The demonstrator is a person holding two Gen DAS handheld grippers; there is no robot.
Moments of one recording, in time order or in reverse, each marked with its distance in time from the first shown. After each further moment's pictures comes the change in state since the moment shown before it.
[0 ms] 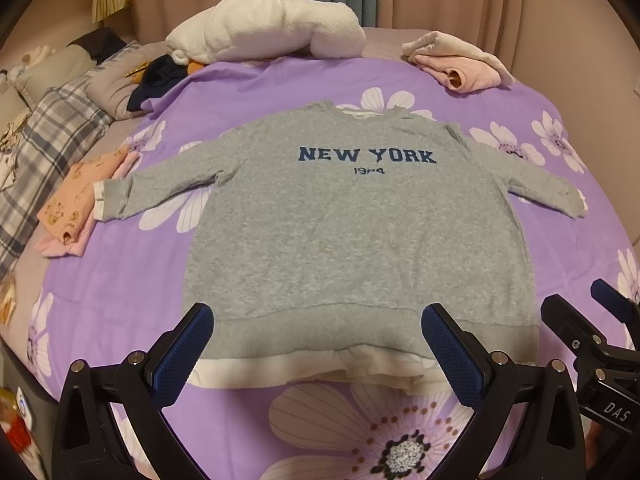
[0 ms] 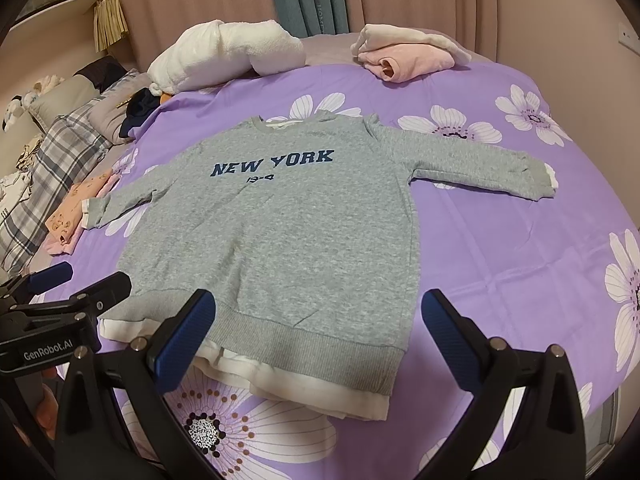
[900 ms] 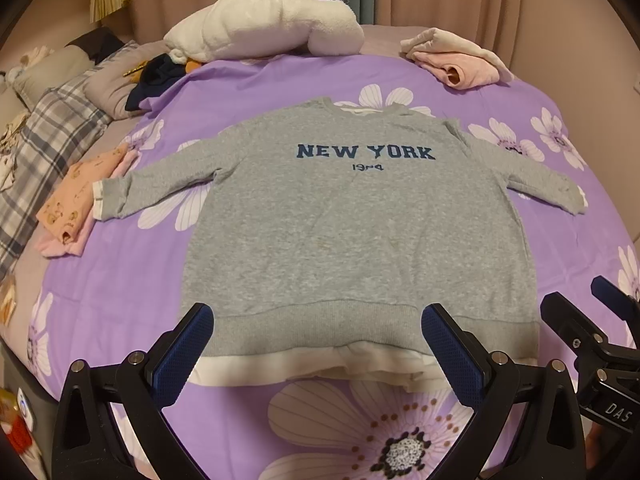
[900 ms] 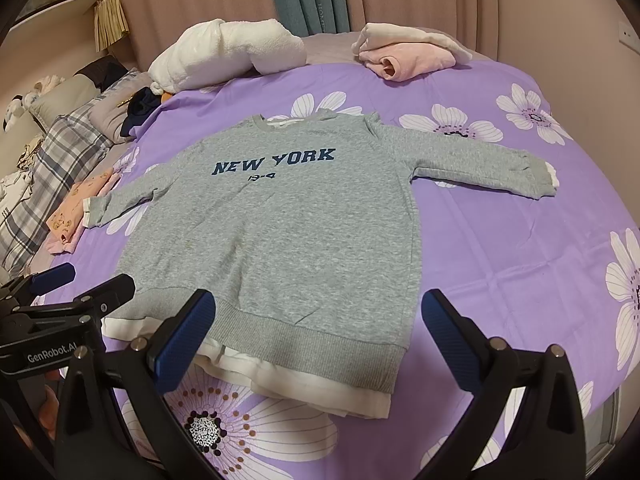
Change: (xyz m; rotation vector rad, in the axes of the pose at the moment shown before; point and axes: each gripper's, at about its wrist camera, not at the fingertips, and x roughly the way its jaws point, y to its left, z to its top) left arm 0.001 -0.002 0.000 0.010 0.008 0.001; right arm 0.000 -0.001 0.001 0.000 0.002 0.003
